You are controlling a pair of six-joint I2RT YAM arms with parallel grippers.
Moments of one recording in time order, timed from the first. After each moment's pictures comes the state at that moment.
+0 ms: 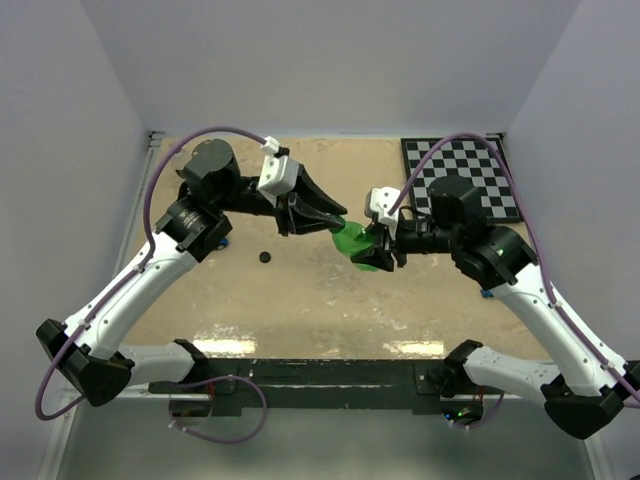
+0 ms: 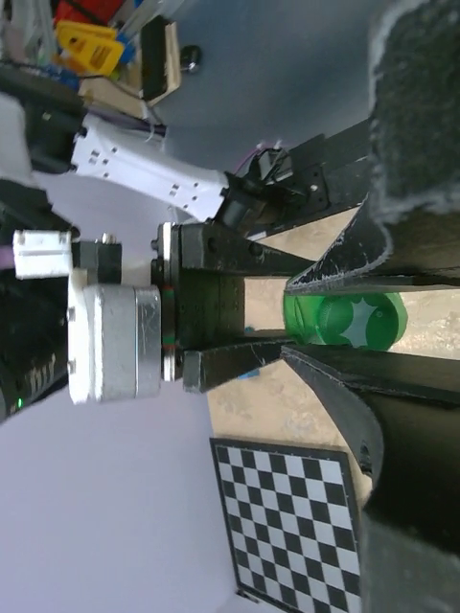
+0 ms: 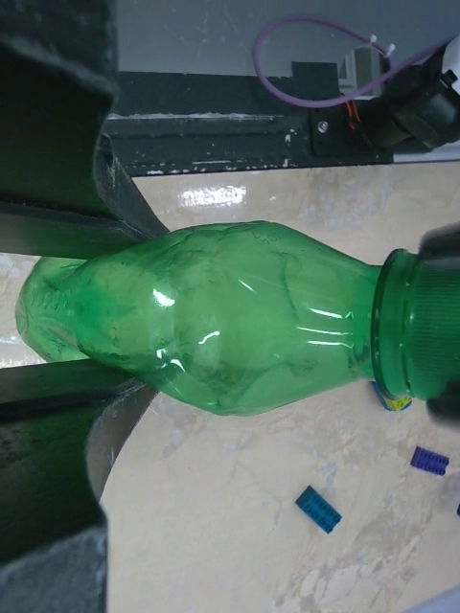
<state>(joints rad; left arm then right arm) -0.65 1.23 1.36 -0.03 1.03 0.02 0.64 1.03 1.27 -0.70 -0.64 -0.39</state>
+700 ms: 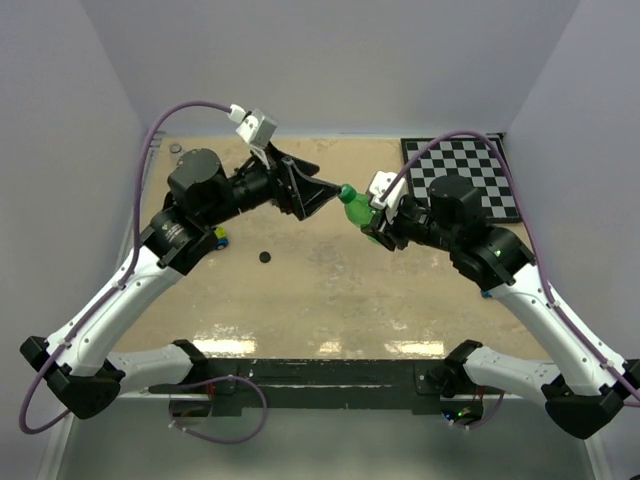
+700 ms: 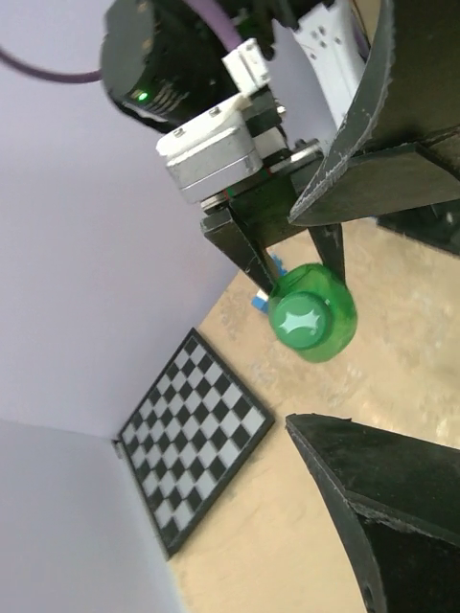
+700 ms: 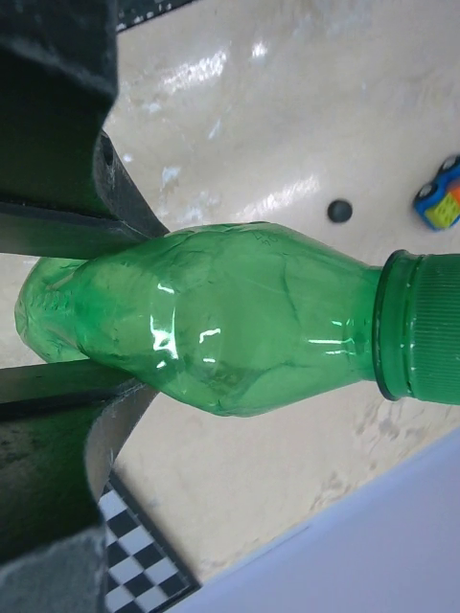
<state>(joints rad) -0.68 1.15 1.37 -0.14 0.38 -0.38 0.65 1.03 1.26 -0.63 -0.28 -0.40</state>
